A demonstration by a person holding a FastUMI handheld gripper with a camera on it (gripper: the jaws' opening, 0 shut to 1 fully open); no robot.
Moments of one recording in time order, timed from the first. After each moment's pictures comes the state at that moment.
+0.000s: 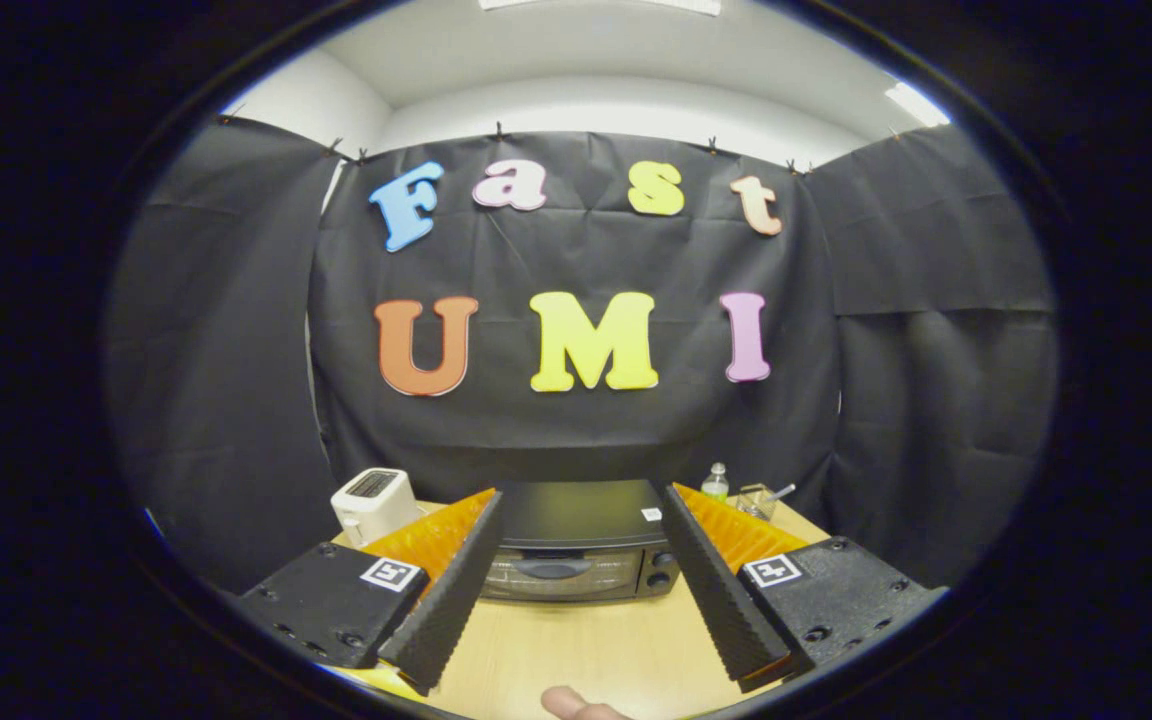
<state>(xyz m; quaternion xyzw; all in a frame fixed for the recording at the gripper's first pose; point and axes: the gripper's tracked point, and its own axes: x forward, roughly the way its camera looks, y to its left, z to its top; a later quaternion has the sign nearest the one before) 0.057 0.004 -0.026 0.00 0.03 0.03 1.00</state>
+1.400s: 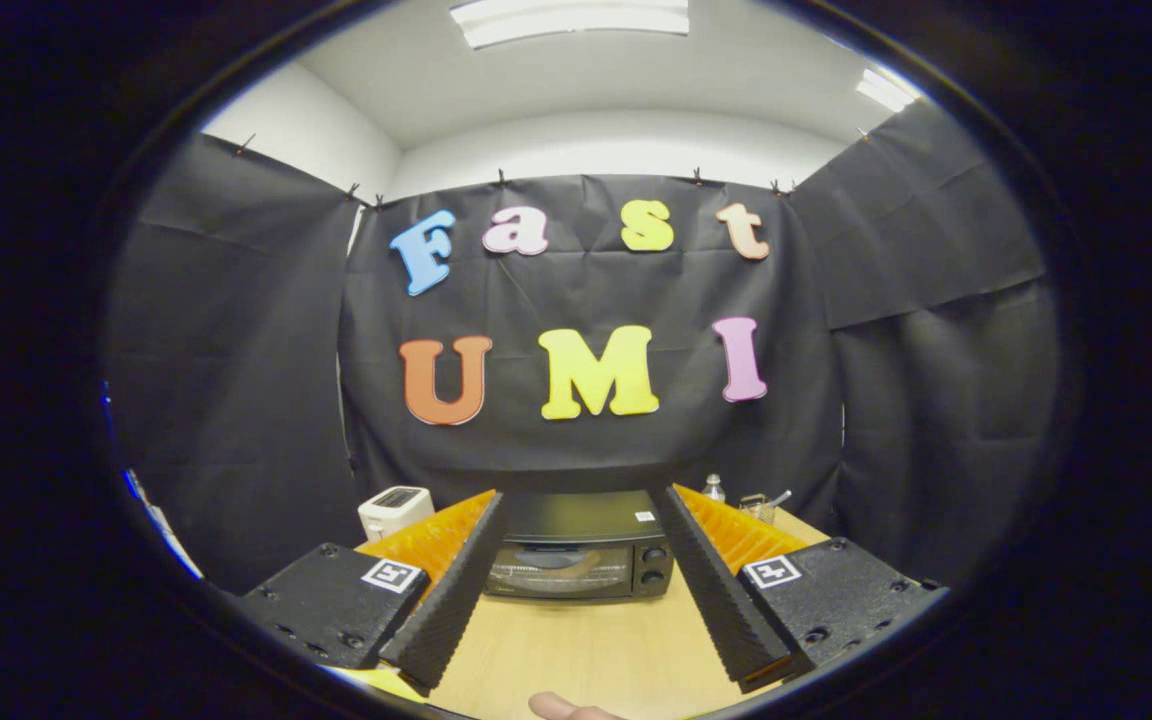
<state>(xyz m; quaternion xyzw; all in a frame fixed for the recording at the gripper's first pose) -0.015 -0.045 -0.046 0.04 -0.02 0.07 1.00</state>
